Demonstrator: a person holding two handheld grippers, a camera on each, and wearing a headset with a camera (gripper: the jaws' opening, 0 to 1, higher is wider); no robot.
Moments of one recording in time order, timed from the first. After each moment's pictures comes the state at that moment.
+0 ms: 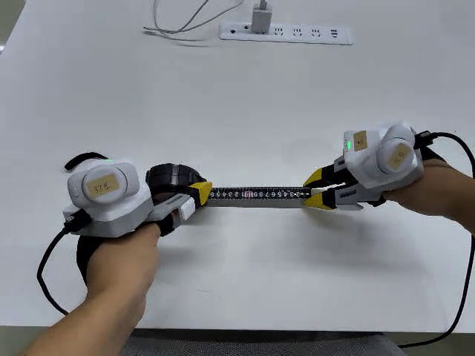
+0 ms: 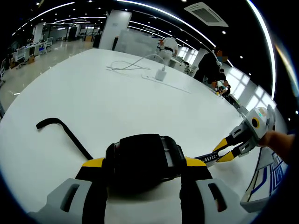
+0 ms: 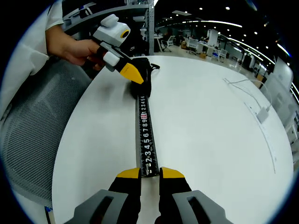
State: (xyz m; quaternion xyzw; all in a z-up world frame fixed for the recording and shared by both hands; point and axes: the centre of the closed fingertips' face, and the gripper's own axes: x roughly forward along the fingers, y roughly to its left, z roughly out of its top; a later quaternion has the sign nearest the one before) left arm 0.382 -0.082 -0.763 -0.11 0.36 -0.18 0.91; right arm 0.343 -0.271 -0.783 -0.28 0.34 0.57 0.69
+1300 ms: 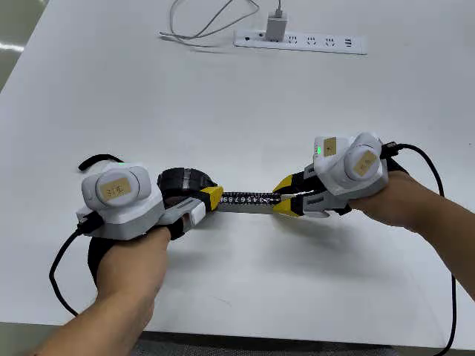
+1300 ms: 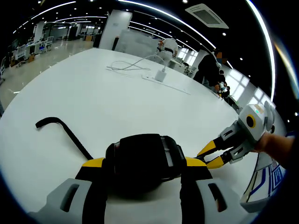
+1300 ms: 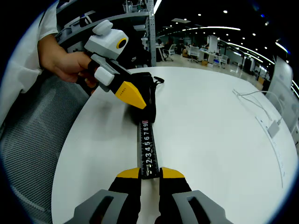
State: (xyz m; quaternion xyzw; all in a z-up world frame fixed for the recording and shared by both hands) left arm 0.382 -0.081 -0.763 -0.12 0.36 -0.18 0.91; right arm 0.353 -0.205 -0.787 -0.24 0.32 0.60 0.70
